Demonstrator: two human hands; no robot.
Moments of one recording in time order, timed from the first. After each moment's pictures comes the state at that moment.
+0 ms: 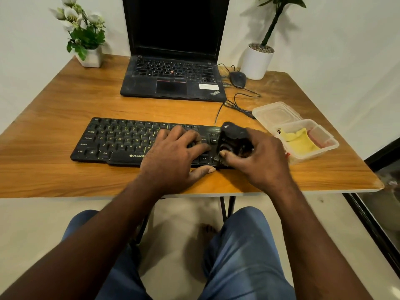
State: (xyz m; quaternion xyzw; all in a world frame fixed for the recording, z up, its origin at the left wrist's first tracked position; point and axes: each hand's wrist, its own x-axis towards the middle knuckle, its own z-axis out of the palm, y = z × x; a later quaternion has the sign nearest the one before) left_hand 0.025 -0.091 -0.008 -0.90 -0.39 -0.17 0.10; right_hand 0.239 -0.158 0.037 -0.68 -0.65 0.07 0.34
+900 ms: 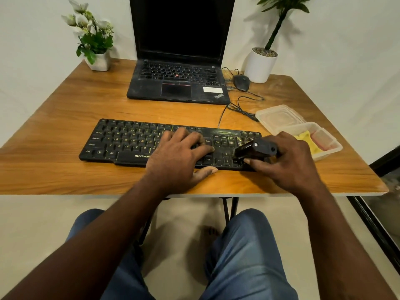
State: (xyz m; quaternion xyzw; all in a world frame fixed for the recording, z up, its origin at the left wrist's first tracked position) left_hand 0.024 -0.095 -0.003 -0.90 -0.40 -0.15 0.08; right_hand 0.297 -0.167 0.036 -0.65 -0.70 0.03 0.31
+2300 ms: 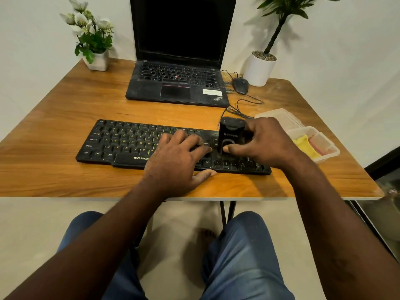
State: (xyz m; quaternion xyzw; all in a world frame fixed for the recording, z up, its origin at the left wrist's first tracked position) left_hand 0.023 -0.091 -0.010 -0.89 -0.40 -0.18 0.10; right_hand 0.255 -0.119 0.080 -0.68 -0.69 0.15 0.21
